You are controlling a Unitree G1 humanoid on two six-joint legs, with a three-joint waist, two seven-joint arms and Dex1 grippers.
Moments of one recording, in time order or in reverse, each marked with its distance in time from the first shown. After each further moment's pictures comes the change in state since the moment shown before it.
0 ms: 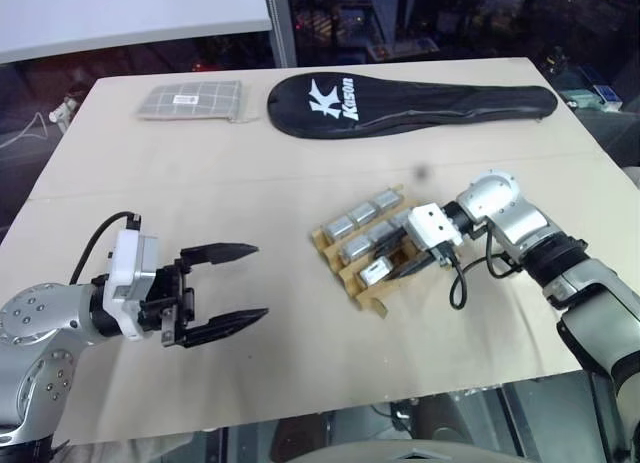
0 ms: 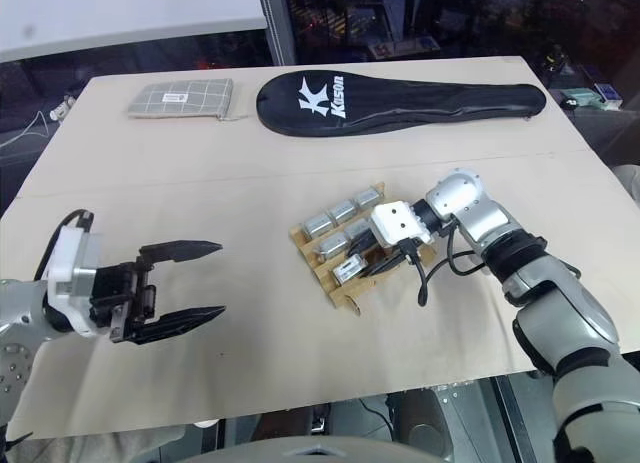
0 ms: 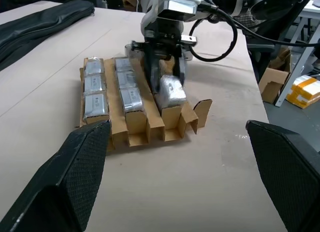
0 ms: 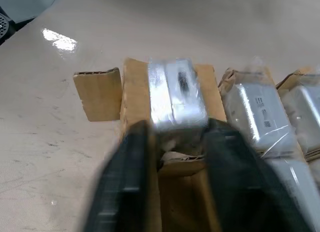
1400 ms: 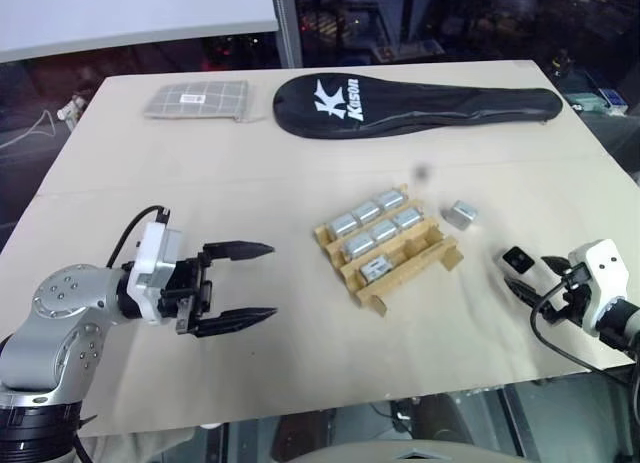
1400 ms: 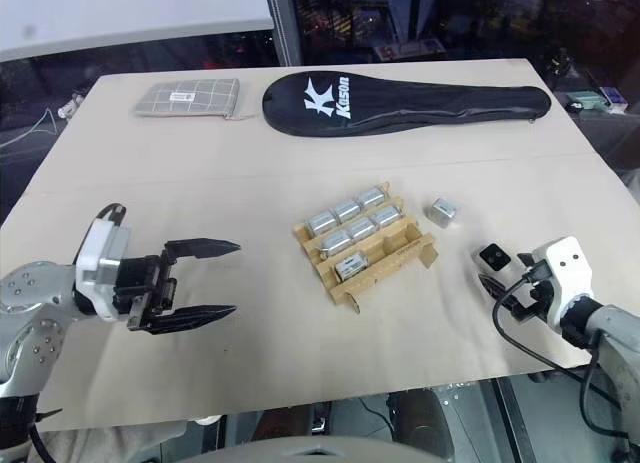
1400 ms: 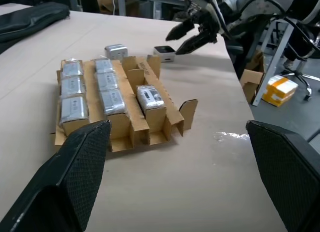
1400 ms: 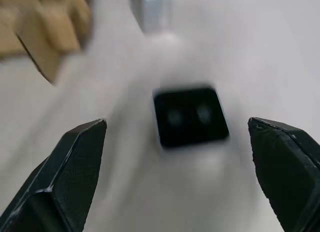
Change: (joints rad) left arm -0.152 -0.011 -0.138 0.140 0.047 -0.040 -0.110; right arm 1.156 -0.149 -1.004 -0.976 0.121 0.919 -0.924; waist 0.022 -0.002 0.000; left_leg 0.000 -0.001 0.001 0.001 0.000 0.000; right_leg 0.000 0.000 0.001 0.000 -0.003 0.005
